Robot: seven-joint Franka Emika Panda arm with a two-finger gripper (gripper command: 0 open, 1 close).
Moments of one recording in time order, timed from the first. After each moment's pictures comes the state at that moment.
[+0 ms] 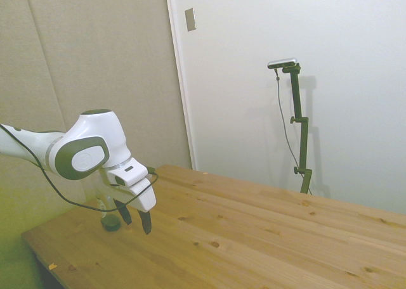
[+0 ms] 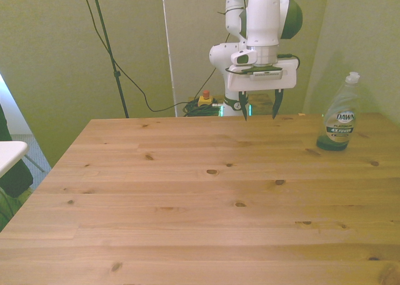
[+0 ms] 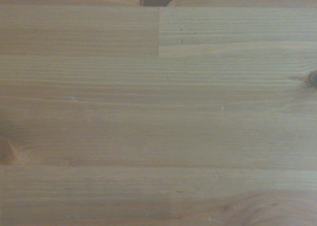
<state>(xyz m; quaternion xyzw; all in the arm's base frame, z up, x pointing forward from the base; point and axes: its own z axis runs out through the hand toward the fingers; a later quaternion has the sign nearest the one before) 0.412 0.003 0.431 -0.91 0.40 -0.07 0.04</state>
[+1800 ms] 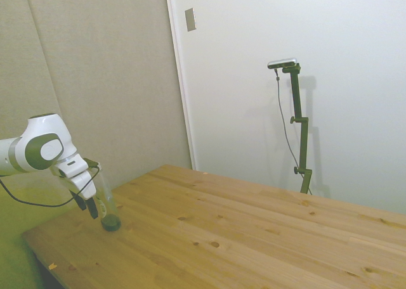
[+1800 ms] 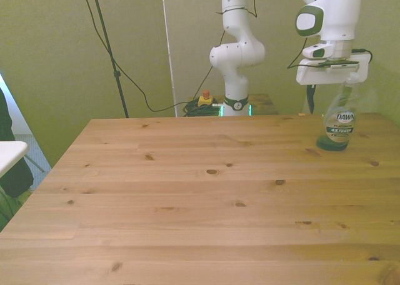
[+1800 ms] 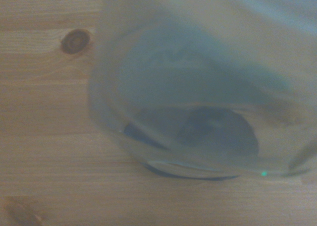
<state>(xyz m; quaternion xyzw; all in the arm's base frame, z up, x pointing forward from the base) 0.384 0.243 0.430 -0.90 0.43 -0.08 0.05</state>
